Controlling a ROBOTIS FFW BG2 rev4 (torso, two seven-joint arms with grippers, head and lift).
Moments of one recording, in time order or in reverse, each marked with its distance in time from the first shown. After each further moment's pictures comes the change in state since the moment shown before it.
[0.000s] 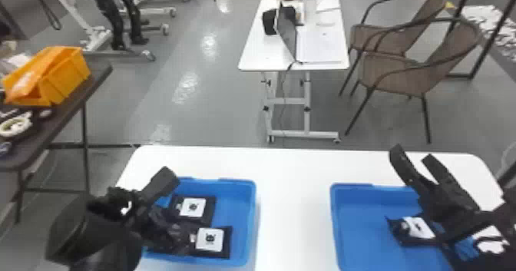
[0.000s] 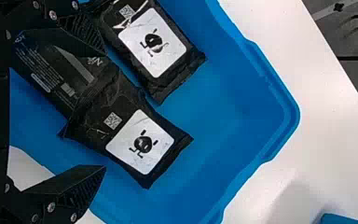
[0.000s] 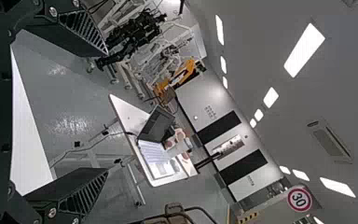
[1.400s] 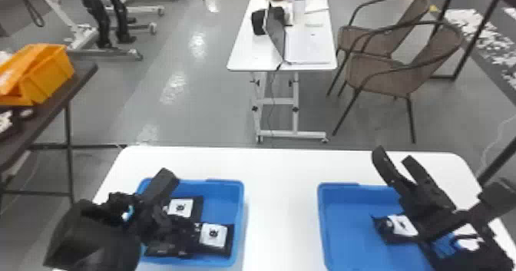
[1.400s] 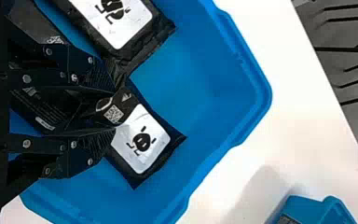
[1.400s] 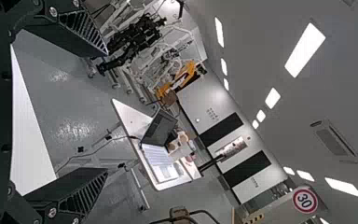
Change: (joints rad) left arm -0.043 -0.044 0.011 0.106 0.101 -0.072 0.055; right arm -0.003 0.000 0.010 0.015 -0.021 0.000 0.013
